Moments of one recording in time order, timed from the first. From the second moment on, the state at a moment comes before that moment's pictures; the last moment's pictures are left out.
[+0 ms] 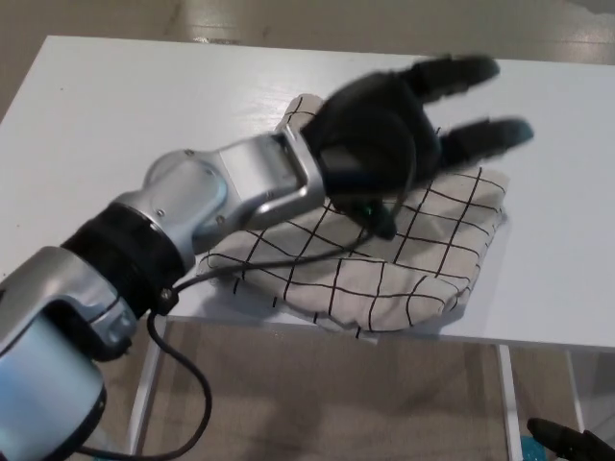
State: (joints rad) left_arm -1.11 0.40 -0.80 0.62 0.97 -0.47 0.27; right_arm 0.24 -0.11 -0.16 0.51 0.01 -0.46 0.09
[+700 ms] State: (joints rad) left_arm -1.03 0.59 -0.38 0.44 0.68 -0.43 0.03; right_arm 0.26 -0.11 -0.18 0.46 0.02 -0.45 0.10
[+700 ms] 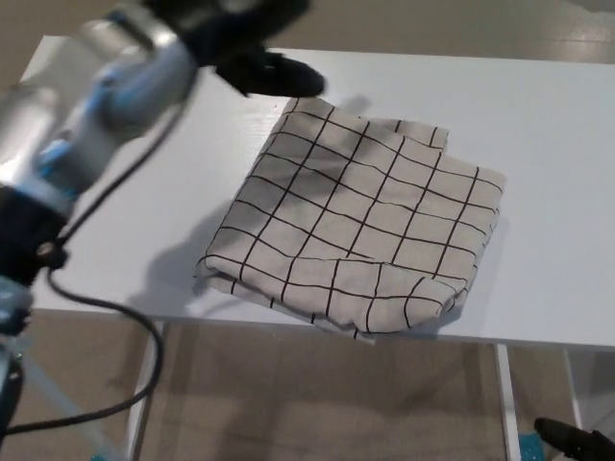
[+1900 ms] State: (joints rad) left_arm -0.03 0.73 0.08 0.21 0.14 -0.24 -0.54; right_arm 0.31 -0.14 -0.26 0.29 0.02 -0.42 0.11
